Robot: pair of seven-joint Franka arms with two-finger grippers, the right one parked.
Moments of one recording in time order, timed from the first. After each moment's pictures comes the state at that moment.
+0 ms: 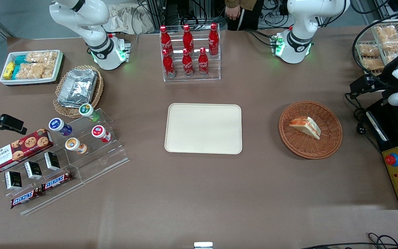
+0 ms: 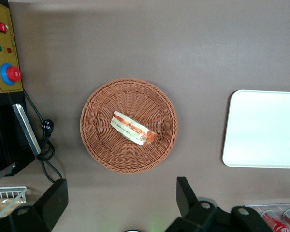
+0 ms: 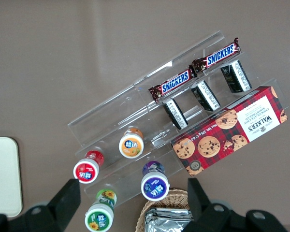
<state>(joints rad) -0.08 -0.01 0.03 -1.55 -0.02 1.51 -0.06</state>
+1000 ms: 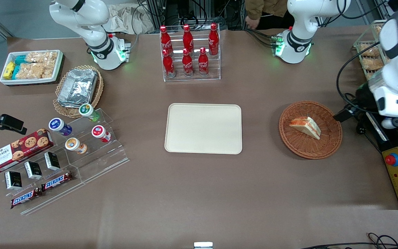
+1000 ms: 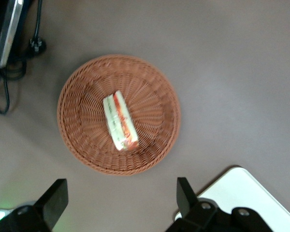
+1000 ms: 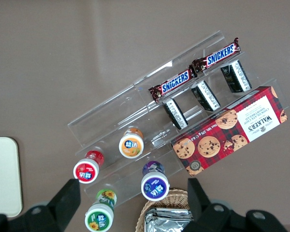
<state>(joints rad) -0.08 -0.07 0.02 -1.94 -0.02 1.82 -0.80</state>
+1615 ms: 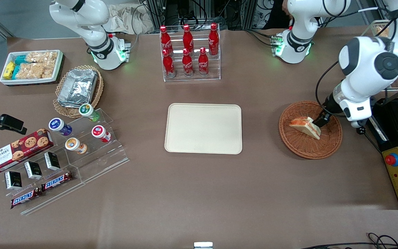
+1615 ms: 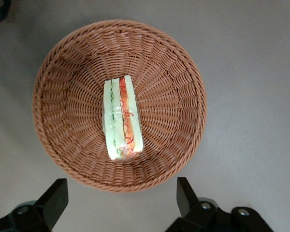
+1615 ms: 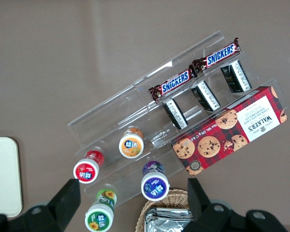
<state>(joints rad) -0.08 -0.08 0.00 -2.30 -0.02 2.20 -1.06</state>
